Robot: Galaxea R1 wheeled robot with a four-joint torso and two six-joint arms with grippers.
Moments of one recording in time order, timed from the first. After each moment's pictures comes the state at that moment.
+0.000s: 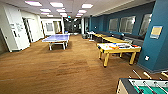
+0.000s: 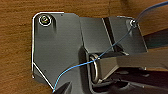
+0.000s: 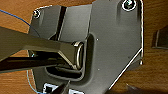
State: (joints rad) left arm 1.57 3.00 -2.66 0.18 -0.16 -0.15; right arm -1.57 2.94 -2.61 -0.18 0.04 0.05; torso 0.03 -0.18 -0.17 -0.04
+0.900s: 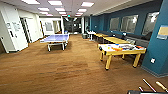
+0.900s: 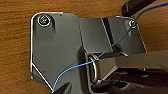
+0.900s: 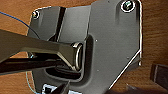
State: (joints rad) left arm 1.57 3.00 -2.66 0.18 -0.16 -0.15; right arm -1.56 2.94 -2.61 -0.18 0.04 0.05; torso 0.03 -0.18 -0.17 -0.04
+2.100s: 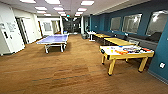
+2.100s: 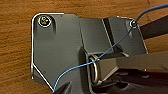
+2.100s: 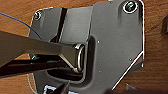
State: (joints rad) left arm 1.56 3.00 -2.66 0.18 -0.16 -0.15; right arm -1.56 2.95 -2.62 -0.18 0.05 0.05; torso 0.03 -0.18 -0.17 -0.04
